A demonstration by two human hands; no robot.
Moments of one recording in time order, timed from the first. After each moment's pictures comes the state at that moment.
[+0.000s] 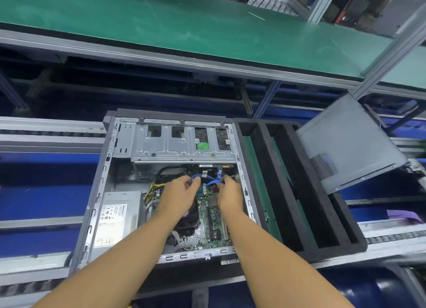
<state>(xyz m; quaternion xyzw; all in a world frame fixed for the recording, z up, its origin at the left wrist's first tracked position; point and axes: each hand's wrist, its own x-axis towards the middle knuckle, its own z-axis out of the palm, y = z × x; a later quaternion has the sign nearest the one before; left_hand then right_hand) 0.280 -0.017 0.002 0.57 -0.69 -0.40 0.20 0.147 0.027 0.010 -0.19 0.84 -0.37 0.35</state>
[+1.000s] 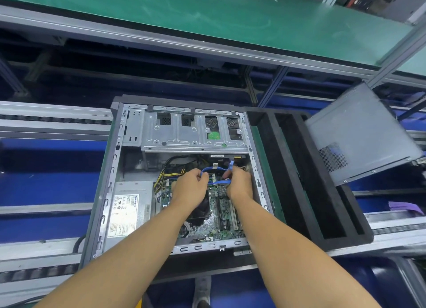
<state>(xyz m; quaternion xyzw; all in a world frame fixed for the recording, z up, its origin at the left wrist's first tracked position) 0.279 -0.016 0.000 0.57 -0.67 -0.46 0.13 0.122 0.013 -0.025 -0.23 0.83 -0.38 0.33</state>
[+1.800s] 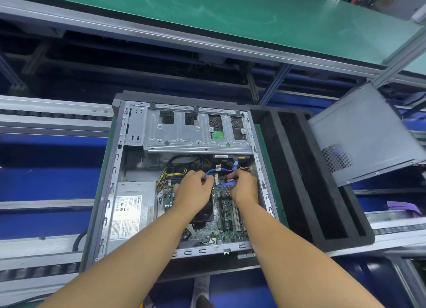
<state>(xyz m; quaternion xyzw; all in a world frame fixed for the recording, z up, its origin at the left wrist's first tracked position) 0.277 -0.016 -0.013 0.58 -0.69 -0.42 0.12 0.123 0.023 -0.023 -0.33 0.85 -0.28 0.29</state>
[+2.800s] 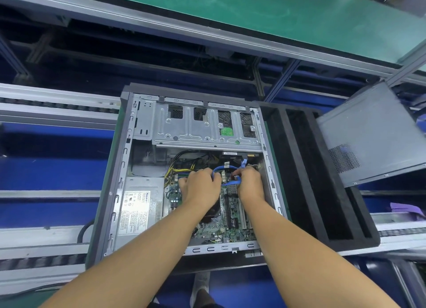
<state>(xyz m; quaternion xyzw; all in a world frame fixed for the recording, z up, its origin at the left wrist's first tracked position) 0.273 -0.015 -0.014 0.60 -0.70 -0.37 0.10 0.137 0.014 -0.016 -0.31 0.89 -0.21 0.27</state>
